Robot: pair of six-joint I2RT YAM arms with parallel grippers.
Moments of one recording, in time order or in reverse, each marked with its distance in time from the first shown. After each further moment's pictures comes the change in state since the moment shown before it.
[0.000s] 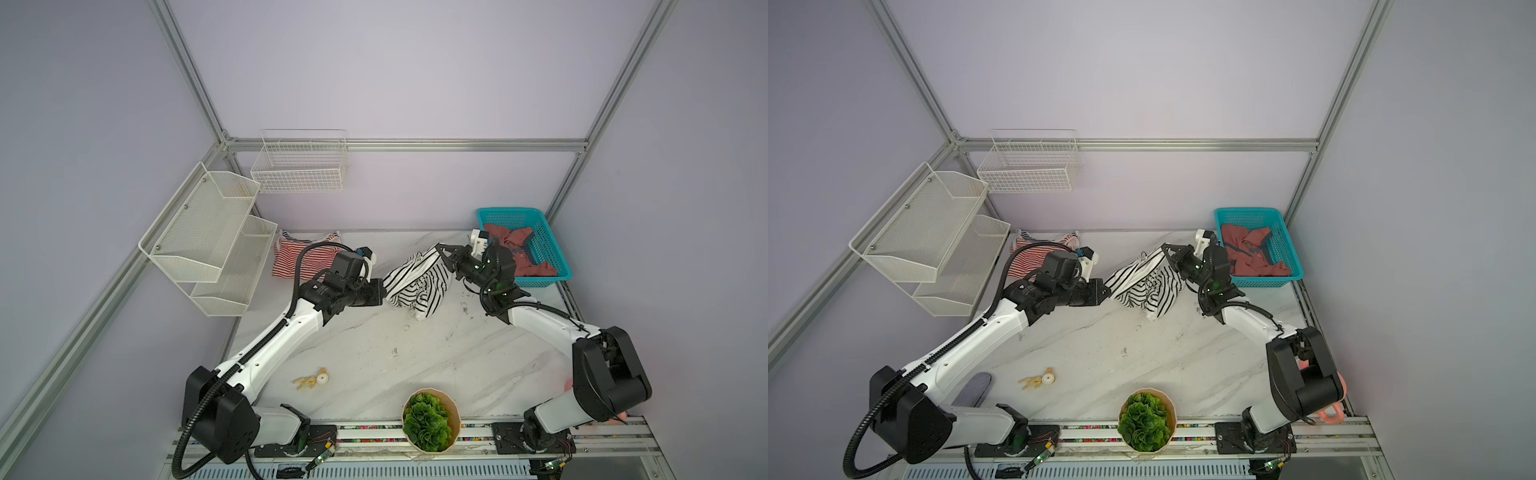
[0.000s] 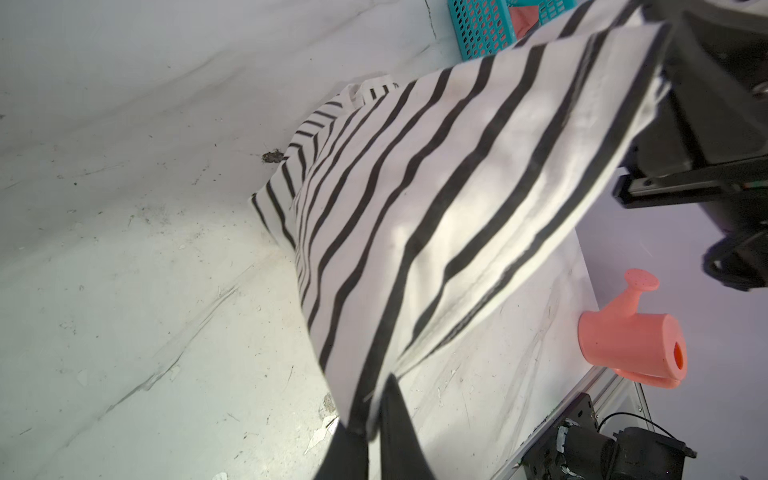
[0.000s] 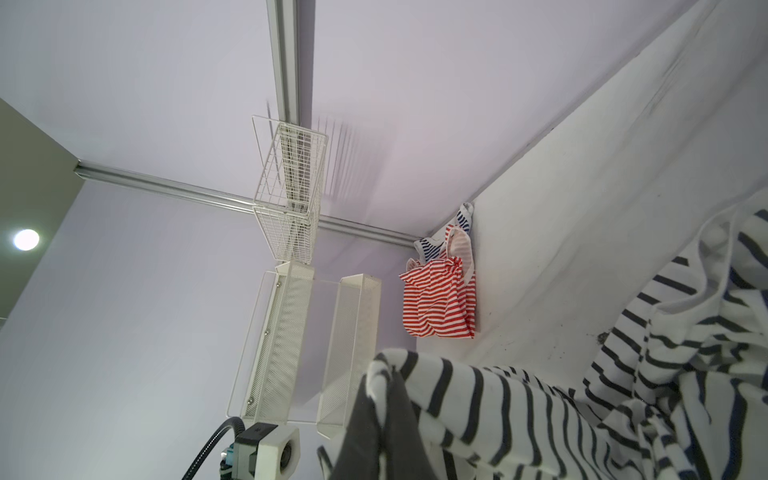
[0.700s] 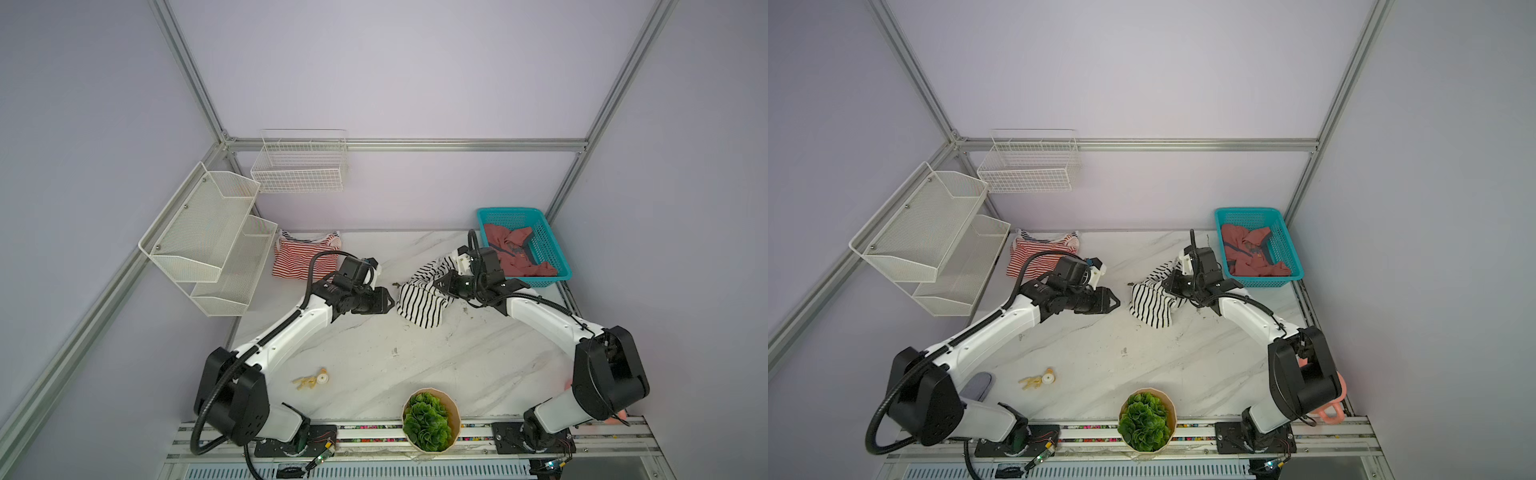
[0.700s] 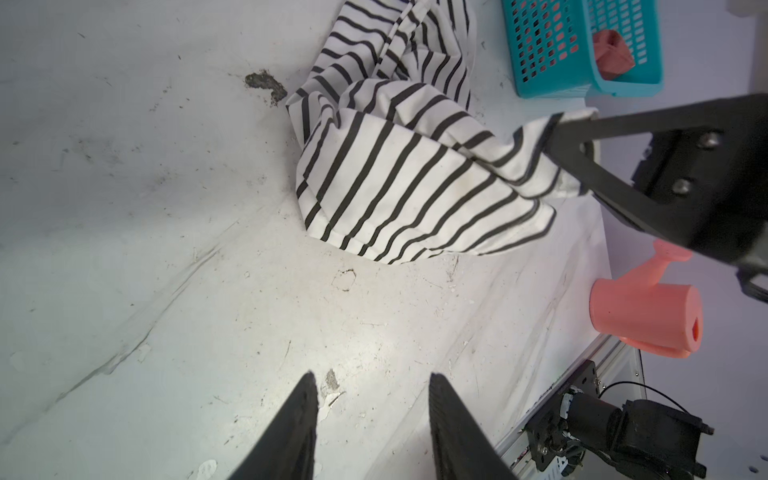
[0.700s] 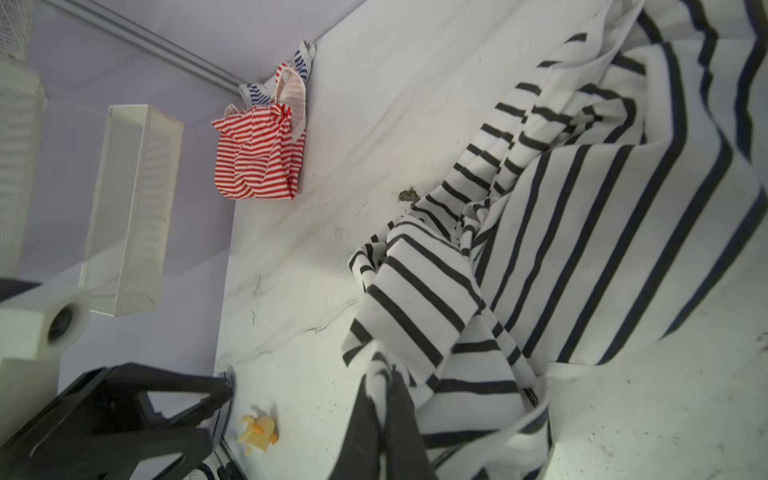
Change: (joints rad) left arm 0.001 0.160 0.003 0.006 0.081 -0.002; right arm 0.039 0.039 0.097 -0.682 -0.063 -0.554
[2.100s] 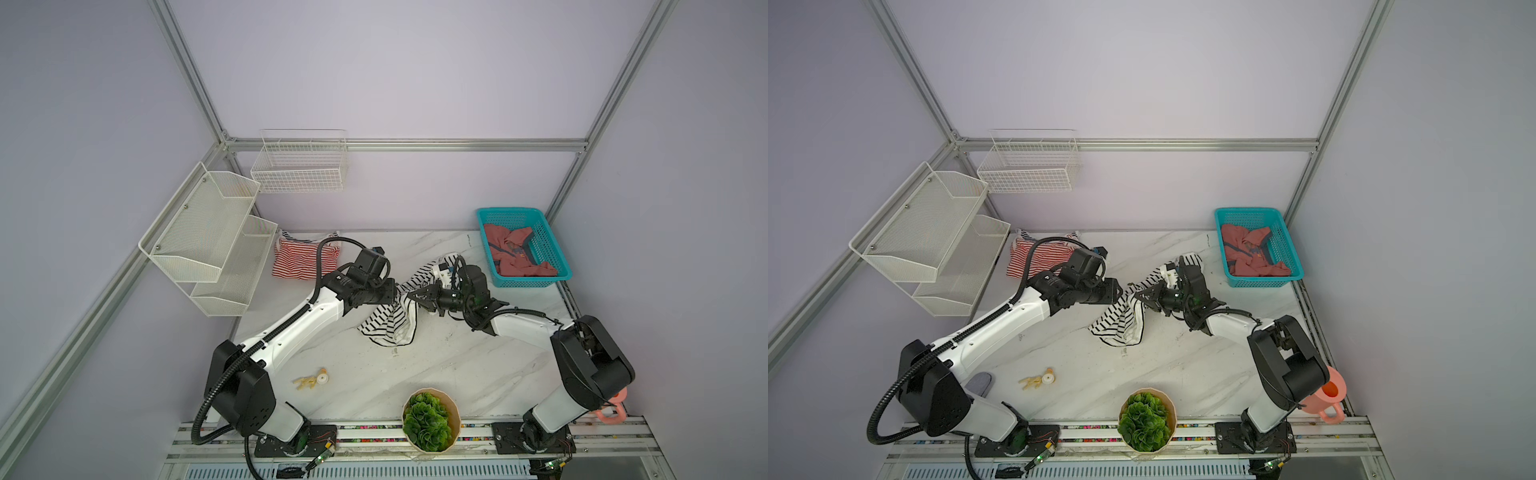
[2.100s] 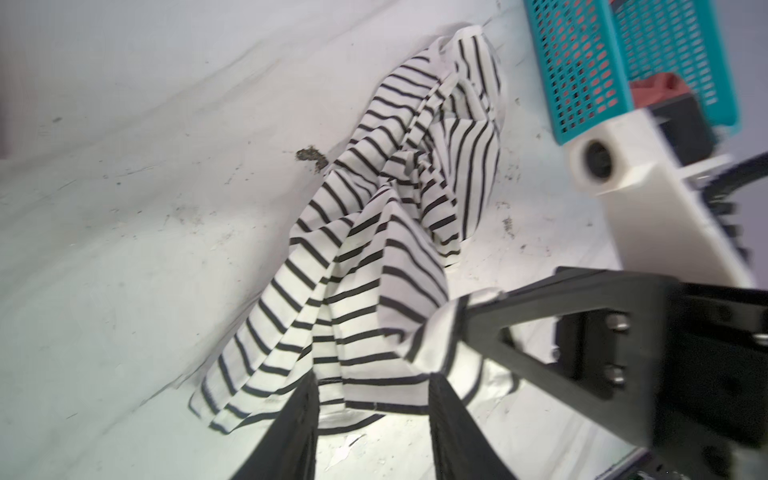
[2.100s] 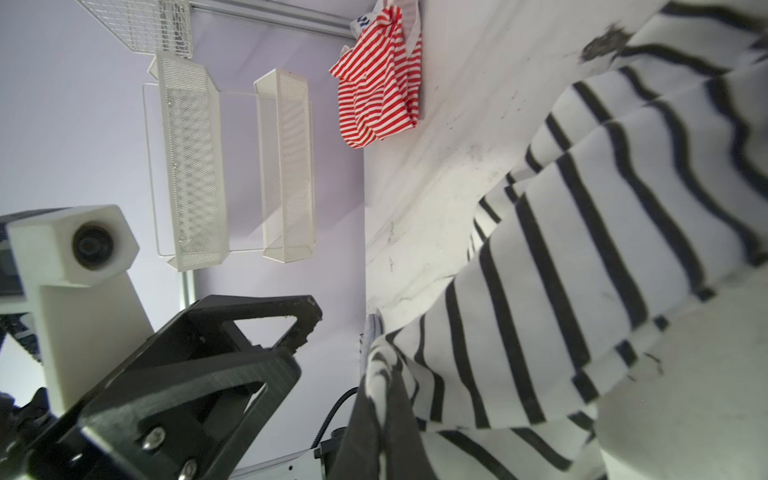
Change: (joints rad) left arm -0.103 0.005 0.133 -0.111 -0.315 -0.009; right arm 0.085 0.050 -0.211 0.560 -0.259 0.493
